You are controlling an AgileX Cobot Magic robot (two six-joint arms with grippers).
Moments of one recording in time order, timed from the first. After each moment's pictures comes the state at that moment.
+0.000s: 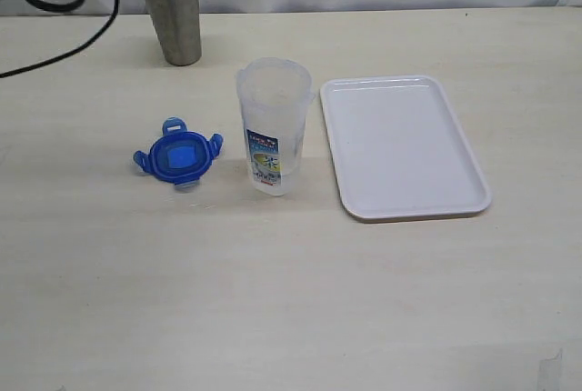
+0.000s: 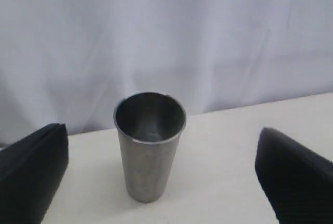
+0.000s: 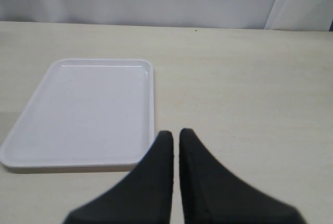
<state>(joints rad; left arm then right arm) -0.21 1.59 -0.99 0.32 -0.22 -0.35 -0.04 0.00 0.00 0.04 0.36 -0.11</state>
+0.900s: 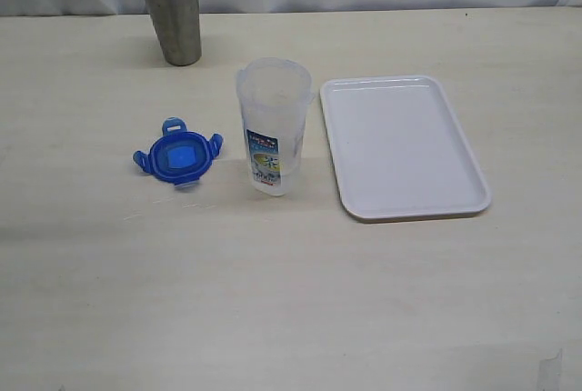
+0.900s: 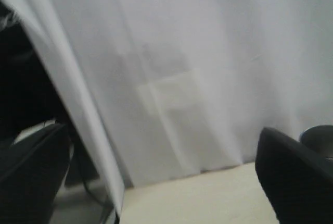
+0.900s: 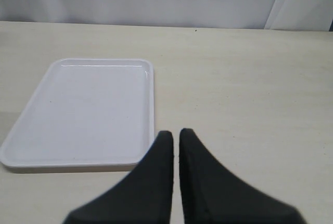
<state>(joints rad) 0.07 1.18 -1.05 0.25 0.13 0.07 -0.04 0.00 0.00 0.04 0.36 -0.11</state>
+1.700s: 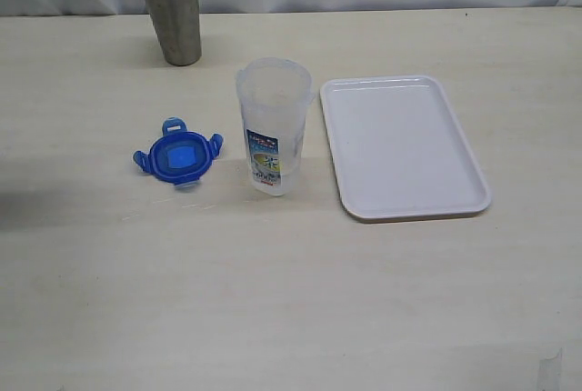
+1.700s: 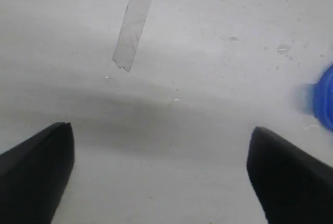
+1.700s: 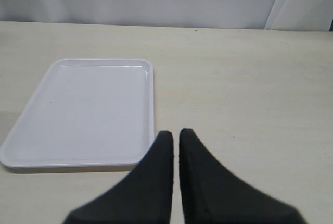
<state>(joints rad) 0.17 1.67 -1.19 -0.13 0.97 0.01 -0.04 0.00 0.00 0.04 0.36 -0.11</state>
